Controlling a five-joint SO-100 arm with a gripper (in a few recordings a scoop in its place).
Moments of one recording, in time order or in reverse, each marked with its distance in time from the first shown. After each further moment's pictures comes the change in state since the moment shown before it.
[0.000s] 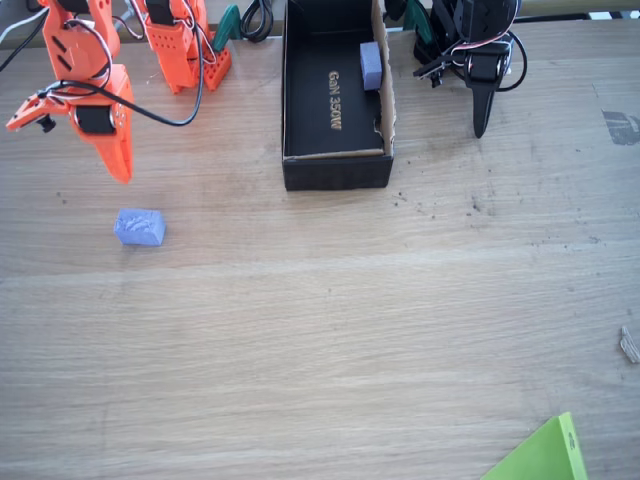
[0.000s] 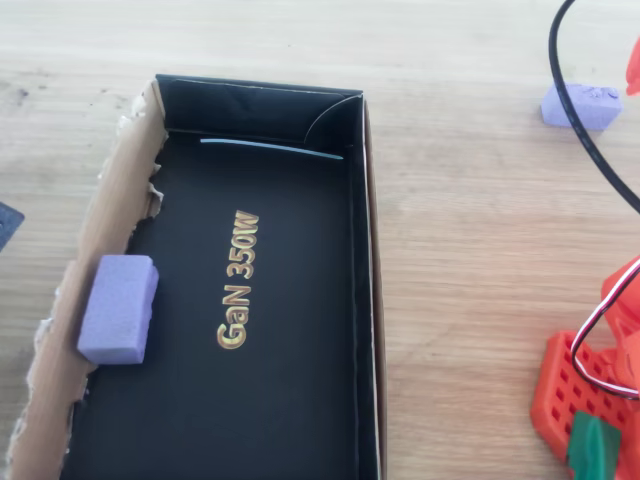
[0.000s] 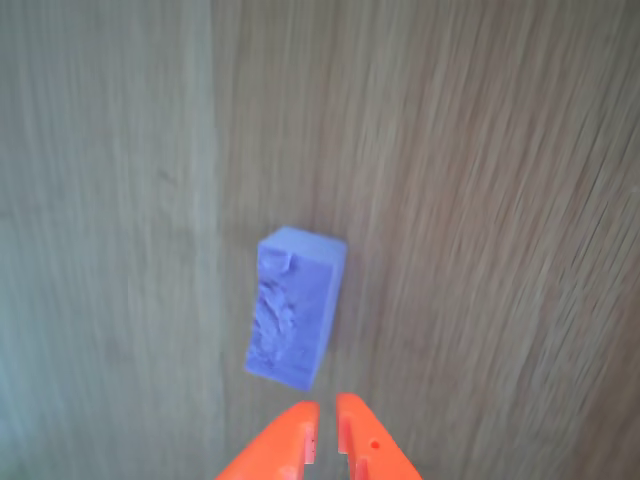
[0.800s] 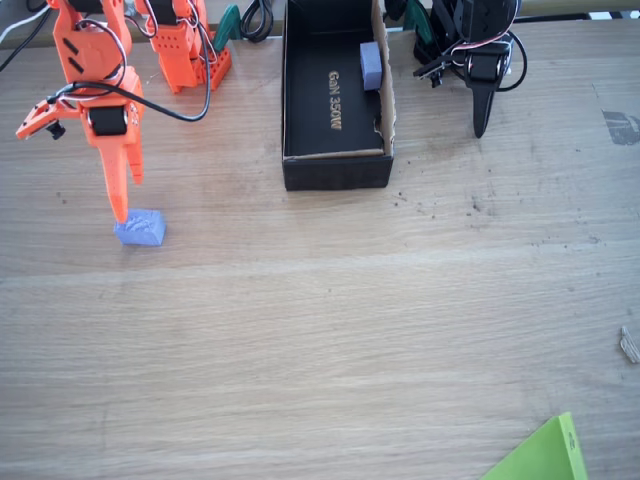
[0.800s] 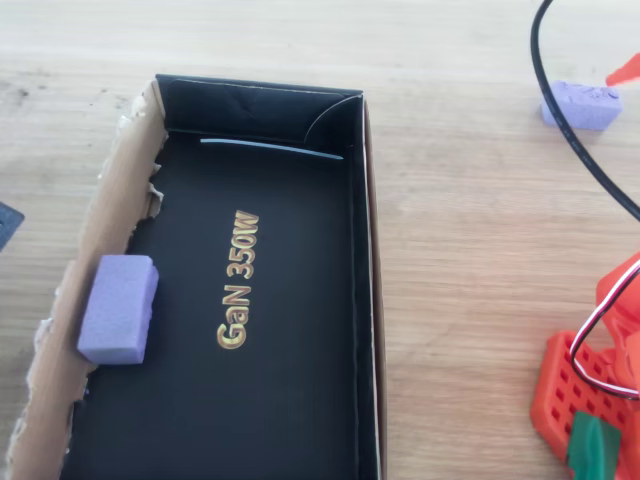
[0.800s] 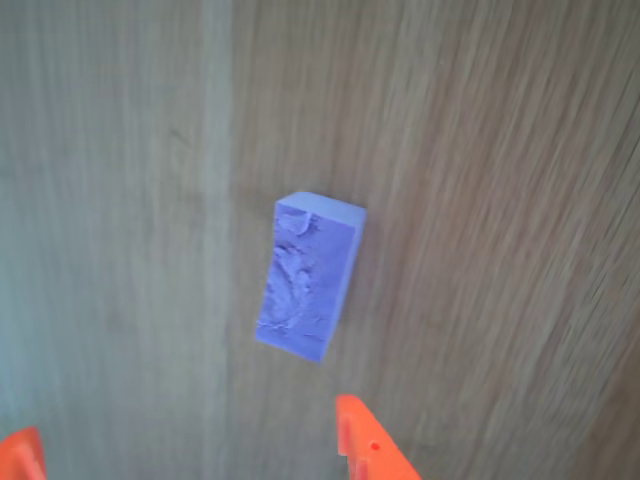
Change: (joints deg) arm -3.4 -0.6 -0.1 -0.5 -1.2
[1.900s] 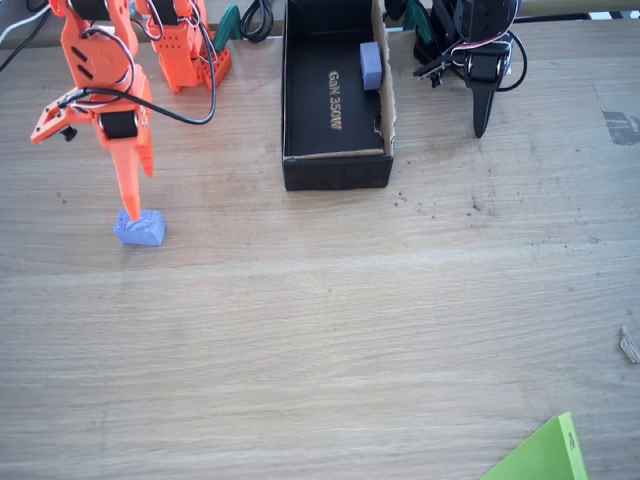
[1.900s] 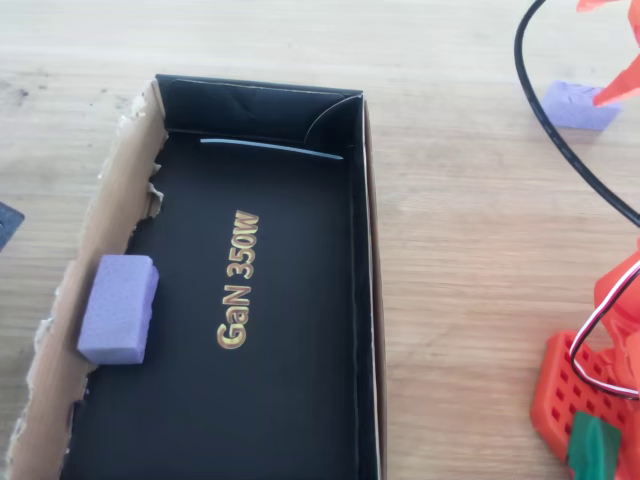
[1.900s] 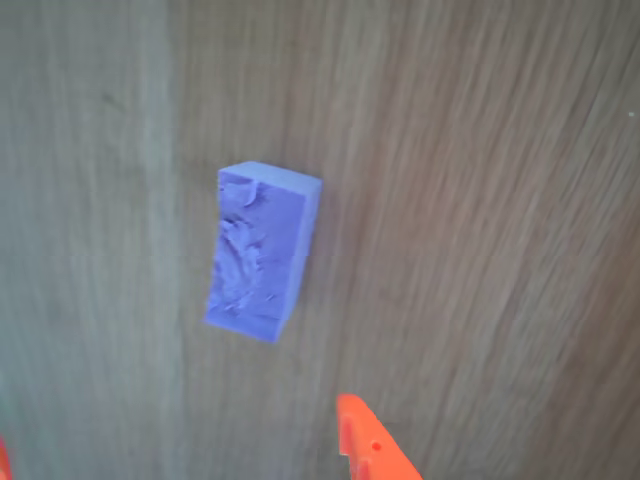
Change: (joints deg) arm -1.8 -1.1 -0.2 4.1 -1.2
